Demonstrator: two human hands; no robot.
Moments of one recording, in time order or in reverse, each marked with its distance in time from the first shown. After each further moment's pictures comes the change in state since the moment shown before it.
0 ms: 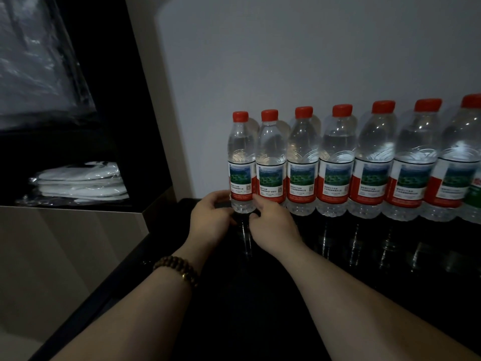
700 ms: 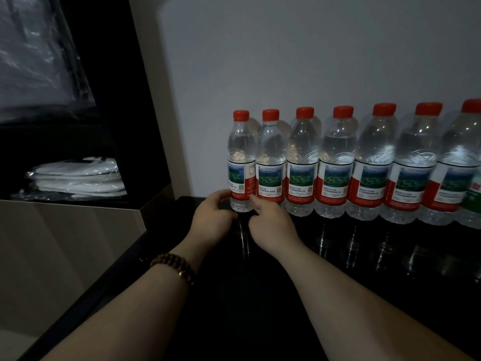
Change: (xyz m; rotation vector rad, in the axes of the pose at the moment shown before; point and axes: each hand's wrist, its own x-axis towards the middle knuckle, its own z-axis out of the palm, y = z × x) left_hand 0.001 0.000 0.000 0.152 -0.065 0.010; right_hand -0.006 -0.009 -0.006 0.050 -0.068 0.061
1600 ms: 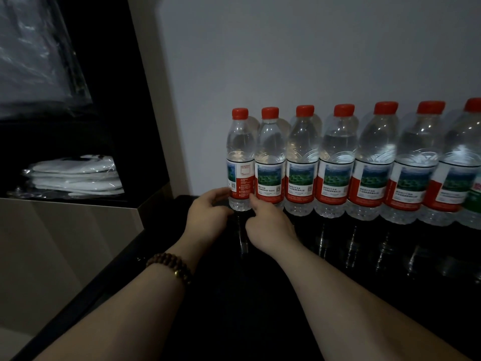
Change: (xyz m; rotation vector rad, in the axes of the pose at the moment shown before) left_hand 0.002 -0.003 -0.002 -0.085 0.033 -0.016; right_hand 0.000 -0.001 -0.001 -0.096 -0.029 -0.004
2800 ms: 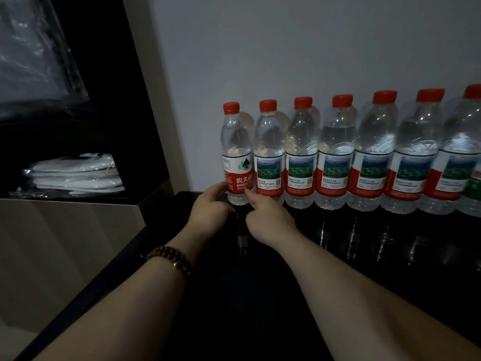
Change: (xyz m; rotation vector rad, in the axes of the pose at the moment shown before) left_hand -0.001 0.007 -0.002 0.025 -0.095 -0.023; right_hand -0.004 -0.004 -0.003 -0.010 -0.026 0.009
